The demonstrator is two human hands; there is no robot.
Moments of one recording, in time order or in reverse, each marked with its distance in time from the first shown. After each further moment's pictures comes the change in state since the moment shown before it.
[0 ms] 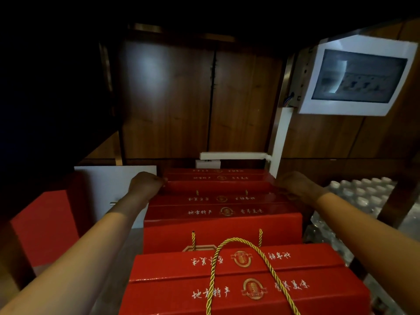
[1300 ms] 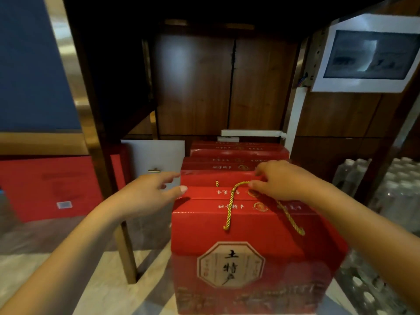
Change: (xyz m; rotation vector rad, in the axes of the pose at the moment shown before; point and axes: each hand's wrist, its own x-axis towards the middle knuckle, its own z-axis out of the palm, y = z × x) left_hand -0.212 -0.014 -0.084 0.428 -0.230 0.255; right_hand -0.213 -0.054 0.070 -0.895 -0.051 -0.429
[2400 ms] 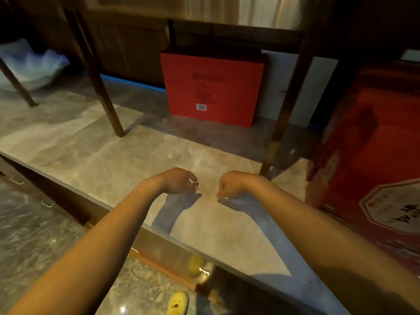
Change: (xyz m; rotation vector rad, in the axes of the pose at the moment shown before) left_hand -0.149 -0.275 0.036 0.197 -0.372 -0.445; right_hand 0.011 -0.324 0.241 0.026 -0.640 -0.538
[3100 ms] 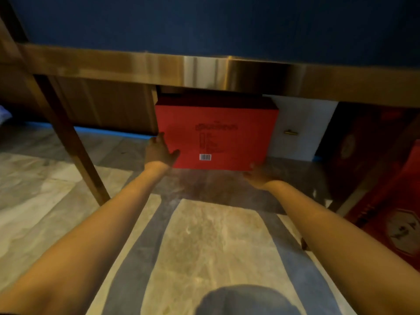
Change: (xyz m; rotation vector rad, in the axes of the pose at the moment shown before) left_hand 0.188 -0.132 -0.178 -0.415 0.786 0.004; right_hand 0.125 0.004 -0.120 0.464 0.528 0.337
